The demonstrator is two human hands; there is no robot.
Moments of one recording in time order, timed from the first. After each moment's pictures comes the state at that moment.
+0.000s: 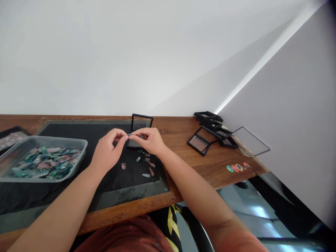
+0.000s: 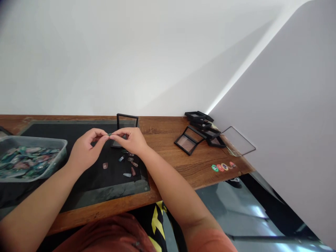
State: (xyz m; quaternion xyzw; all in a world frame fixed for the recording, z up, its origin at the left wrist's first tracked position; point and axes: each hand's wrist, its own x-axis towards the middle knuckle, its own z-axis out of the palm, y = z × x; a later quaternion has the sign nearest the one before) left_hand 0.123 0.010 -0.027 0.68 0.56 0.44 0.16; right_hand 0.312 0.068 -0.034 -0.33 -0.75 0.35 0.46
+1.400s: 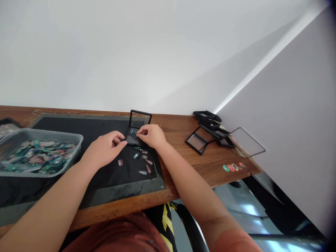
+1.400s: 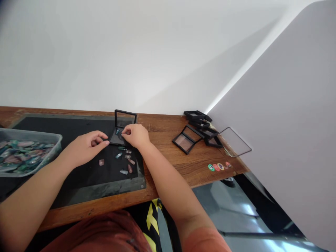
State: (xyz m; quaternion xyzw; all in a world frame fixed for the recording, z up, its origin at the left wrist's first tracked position) left_hand 0.112 0.013 -0.031 0.70 0.63 0.26 0.22; right_hand 0.331 0.083 -0.032 -0.54 -0.77 0.19 0.26
